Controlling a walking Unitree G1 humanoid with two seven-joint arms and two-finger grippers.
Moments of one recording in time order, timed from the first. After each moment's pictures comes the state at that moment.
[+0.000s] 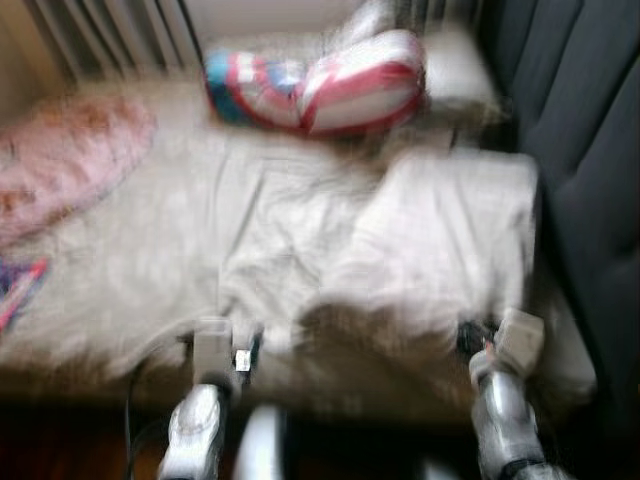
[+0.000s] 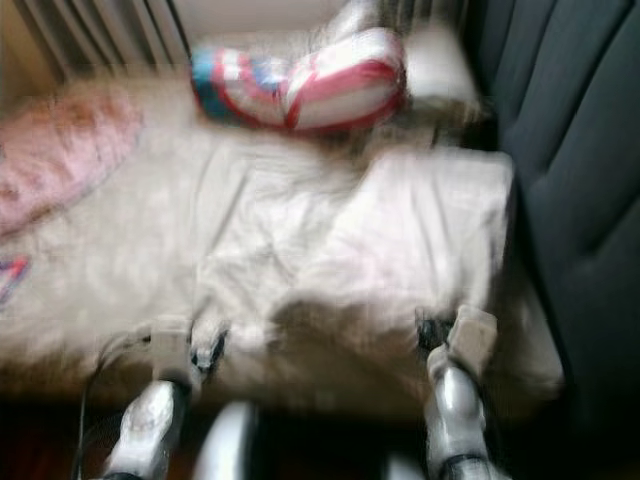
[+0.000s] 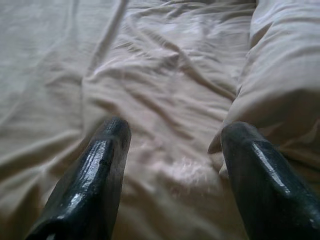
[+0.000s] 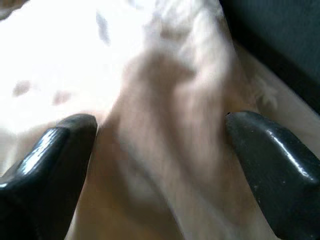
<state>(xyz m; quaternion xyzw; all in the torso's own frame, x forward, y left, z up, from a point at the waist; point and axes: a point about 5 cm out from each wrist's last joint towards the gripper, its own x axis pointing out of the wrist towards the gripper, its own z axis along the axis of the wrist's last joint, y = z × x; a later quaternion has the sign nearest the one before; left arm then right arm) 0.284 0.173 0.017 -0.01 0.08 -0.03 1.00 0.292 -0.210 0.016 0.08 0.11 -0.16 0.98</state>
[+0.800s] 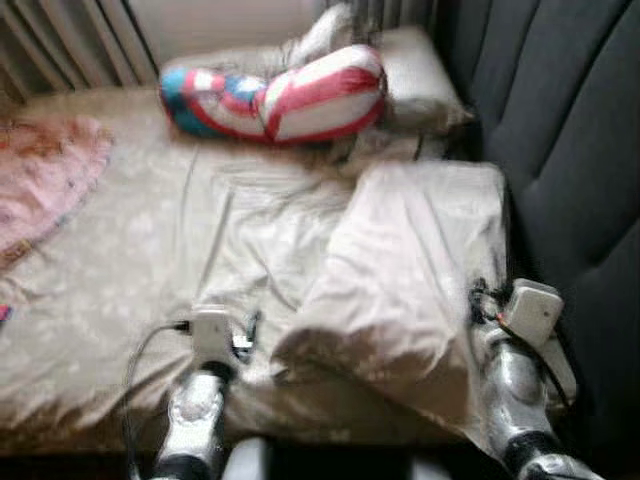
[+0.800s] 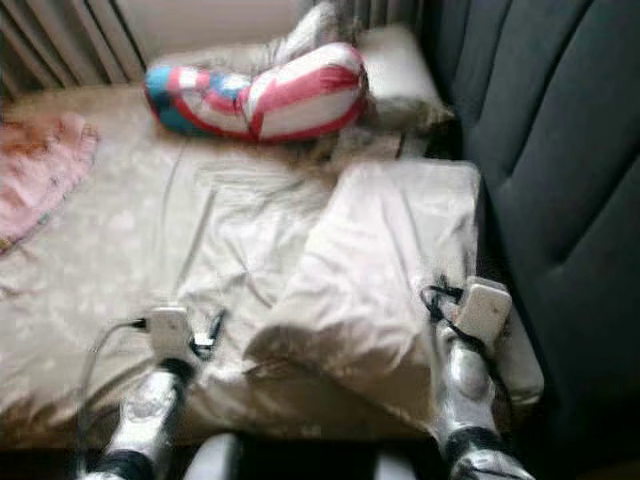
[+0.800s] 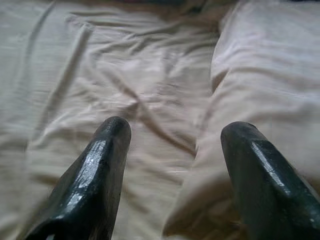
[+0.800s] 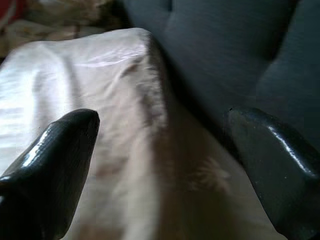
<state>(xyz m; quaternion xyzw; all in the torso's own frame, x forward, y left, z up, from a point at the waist) 0.293 0.163 0.025 -0.03 0.06 -0.04 1.00 0.303 -0.228 0.042 0.03 0.04 -0.20 0.98</state>
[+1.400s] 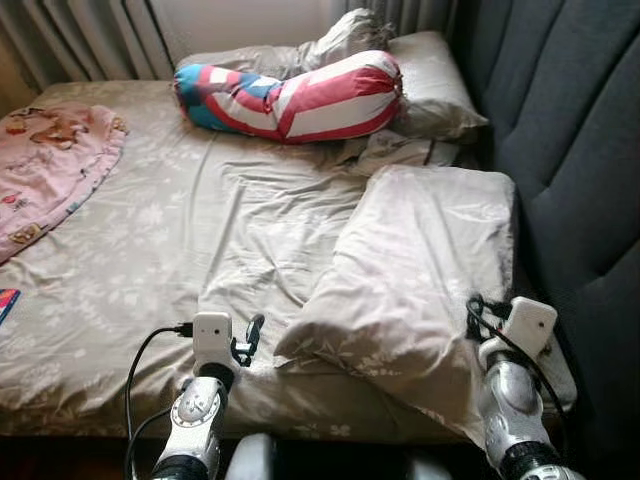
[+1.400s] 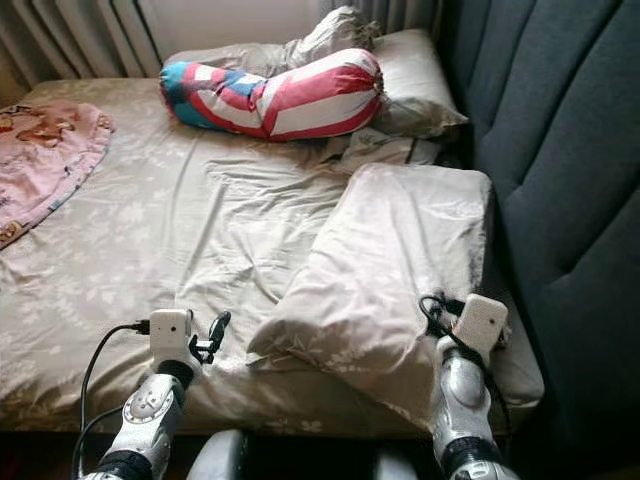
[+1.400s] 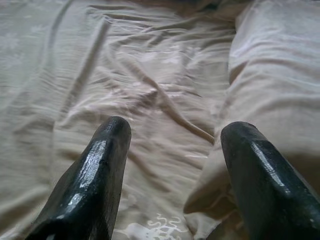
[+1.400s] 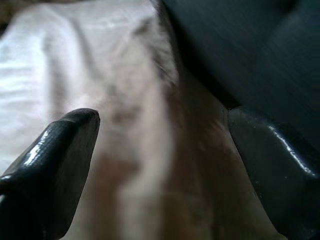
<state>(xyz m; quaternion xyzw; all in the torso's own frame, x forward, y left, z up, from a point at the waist) 0.292 0.172 0.024 -0.02 0.06 -0.03 1.00 0.294 -0.224 0.026 0.05 0.09 -0.19 0.98</state>
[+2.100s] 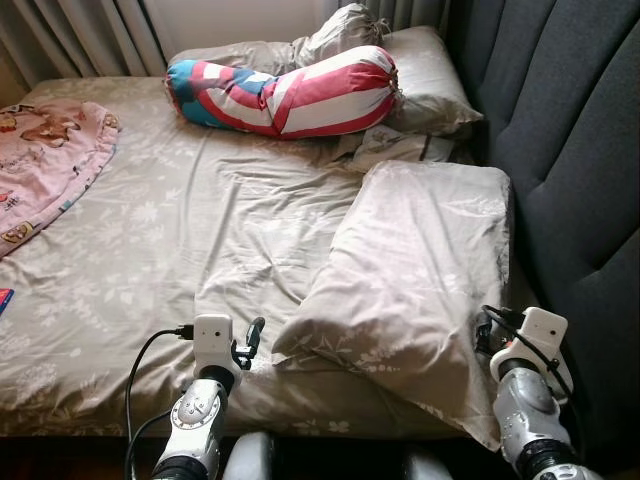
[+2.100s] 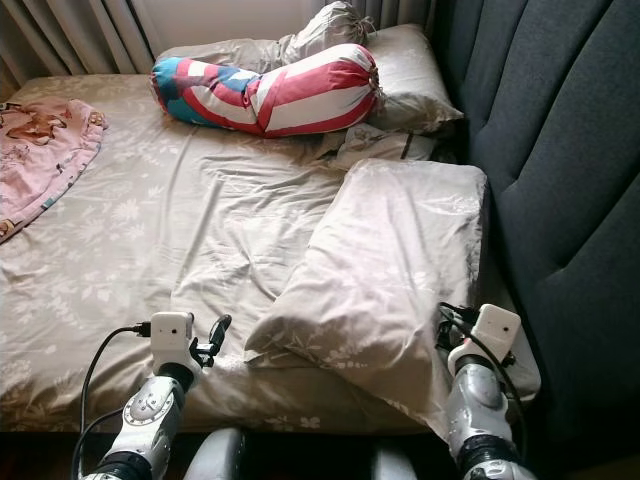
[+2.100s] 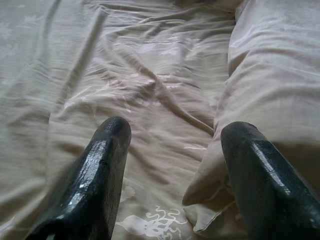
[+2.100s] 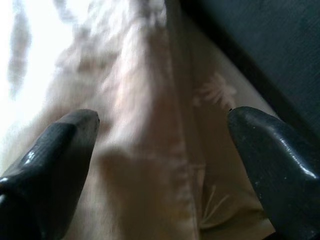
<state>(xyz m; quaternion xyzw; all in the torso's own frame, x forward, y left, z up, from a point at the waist) 0.291 0.171 0.022 -0.02 0.07 -0.03 1.00 0.294 -0.240 0.015 0.10 0.19 -0.17 0.96</state>
